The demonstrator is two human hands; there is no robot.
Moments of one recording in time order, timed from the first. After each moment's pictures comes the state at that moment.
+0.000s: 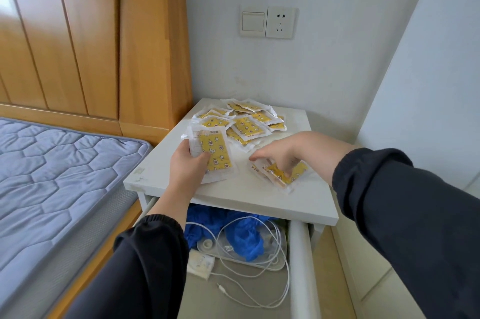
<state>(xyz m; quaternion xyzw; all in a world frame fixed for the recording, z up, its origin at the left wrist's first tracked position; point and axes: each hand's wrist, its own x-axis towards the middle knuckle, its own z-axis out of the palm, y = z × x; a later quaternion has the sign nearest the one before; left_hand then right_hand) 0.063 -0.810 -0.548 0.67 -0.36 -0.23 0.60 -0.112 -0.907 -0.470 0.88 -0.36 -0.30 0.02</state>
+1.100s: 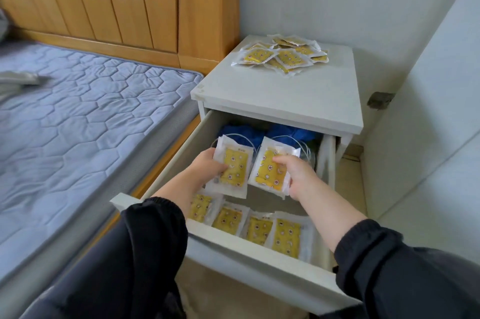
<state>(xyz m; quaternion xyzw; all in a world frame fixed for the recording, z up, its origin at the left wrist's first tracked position) 0.044 -0.624 -0.615 0.79 -0.34 -0.39 0.33 -0.138 -0.695 -0.608 0.35 -0.56 0.23 -0.72</state>
